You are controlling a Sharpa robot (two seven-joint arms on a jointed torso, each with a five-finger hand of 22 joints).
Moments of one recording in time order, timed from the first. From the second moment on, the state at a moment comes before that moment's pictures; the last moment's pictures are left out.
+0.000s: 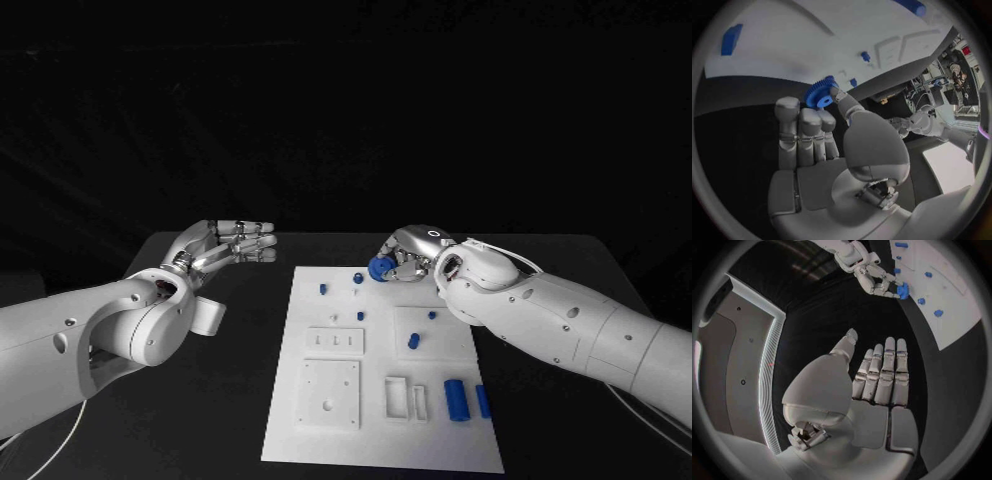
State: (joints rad) left arm 1.35 -0.93 -0.14 1.52 -0.18 -0.34 0.42; left_hand 1.33 0.02 0.04 -0.11 0.10 0.89 0.16 0.06 0.06 1.01 0.16 0.06 0.06 1.12 0.14 0.07 0.07 0.07 0.92 0.13 0.23 0.07; right arm 1.13 -0.57 0.20 1.14 -1.75 -0.27 -0.08; right_hand 1.22 -0.06 0.30 -0.21 0.29 1.09 0.08 0.06 0.06 1.32 -0.02 1.02 1.12 1.45 -0.08 1.03 0.98 0.08 1.47 -0.10 0.68 1.31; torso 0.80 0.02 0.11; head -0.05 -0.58
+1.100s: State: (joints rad) left arm 1.35 -0.90 -0.14 1.51 -0.18 -0.33 0.41; left_hand 1.33 0.02 0.04 -0.11 0.10 0.89 0.17 0.06 0.06 1.01 0.16 0.06 0.06 1.12 0.14 0.07 0.07 0.07 0.93 0.12 0.22 0.07; right arm 1.12 -0.47 0.10 1.15 -1.88 -0.33 -0.18; right_hand 1.23 -0.09 0.37 -0.17 0.28 1.09 0.08 0.06 0.06 1.32 -0.01 1.02 1.12 1.45 -0.08 1.03 0.97 0.08 1.47 -0.10 0.70 1.31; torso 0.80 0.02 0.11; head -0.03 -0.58
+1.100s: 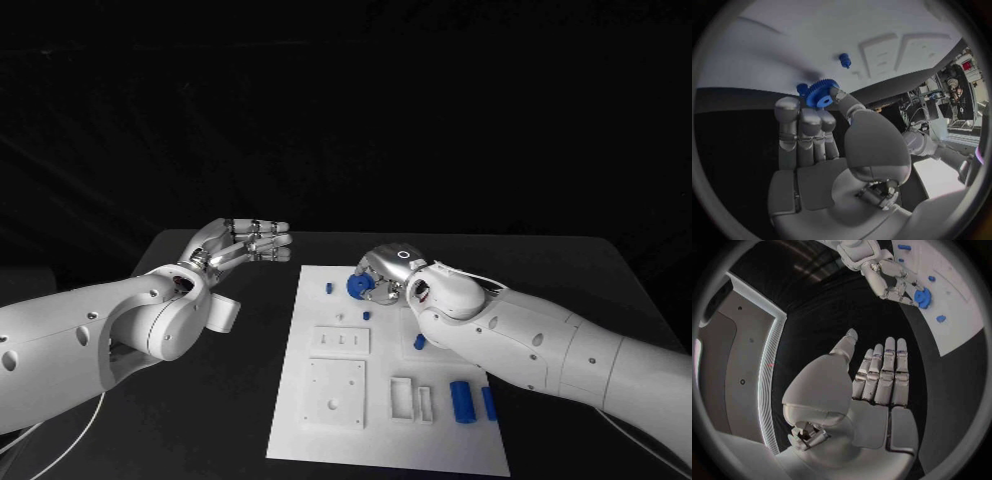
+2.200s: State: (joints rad) left arm 1.35 -0.90 -0.14 1.51 -0.18 -0.33 0.41; left_hand 1.33 0.02 0.04 -0.11 0.10 0.89 0.17 0.06 0.06 1.01 0.16 0.06 0.06 1.12 0.14 0.07 0.07 0.07 0.93 0.12 0.22 0.07; right arm 1.12 -0.44 0.08 1.10 -1.90 -0.34 -0.19; right_hand 1.23 -0.10 0.38 -0.16 0.27 1.09 0.08 0.06 0.06 1.32 -0.01 1.02 1.11 1.45 -0.08 1.03 0.97 0.08 1.47 -0.10 0.70 1.31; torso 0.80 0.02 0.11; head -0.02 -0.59
